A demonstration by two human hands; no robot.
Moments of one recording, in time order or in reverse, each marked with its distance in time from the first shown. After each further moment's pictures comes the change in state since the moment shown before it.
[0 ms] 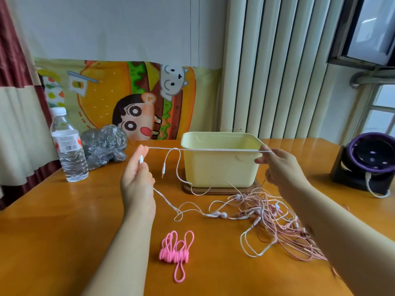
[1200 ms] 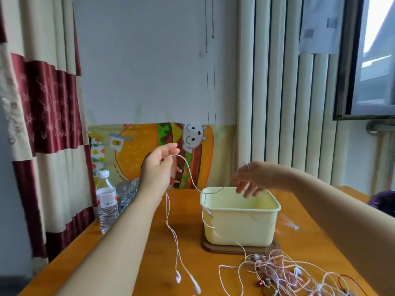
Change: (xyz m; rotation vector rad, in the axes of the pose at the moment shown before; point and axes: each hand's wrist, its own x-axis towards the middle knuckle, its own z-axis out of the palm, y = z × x) left_hand 0.043 0.153 0.056 0.415 -0.262 0.345; right_hand 0.010 -0.162 0.014 -0.682 -0.726 -0.224
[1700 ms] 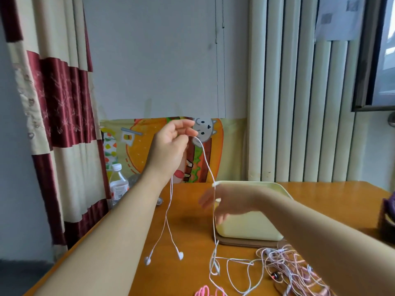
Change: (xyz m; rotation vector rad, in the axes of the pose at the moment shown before) left_hand 0.004 0.034 -0.009 -0.020 -0.109 0.209; right_hand 0.008 -0.038 0.074 -0.218 -0.306 -0.251
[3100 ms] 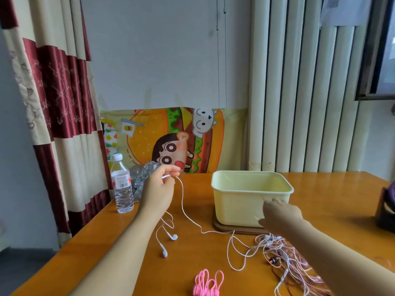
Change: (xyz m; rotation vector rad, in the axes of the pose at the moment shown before) left_hand -0.065 -0.082 -0.017 0.414 0.057 -0.263; right_hand -0.017 0.111 0.062 -0.476 0.324 0.601
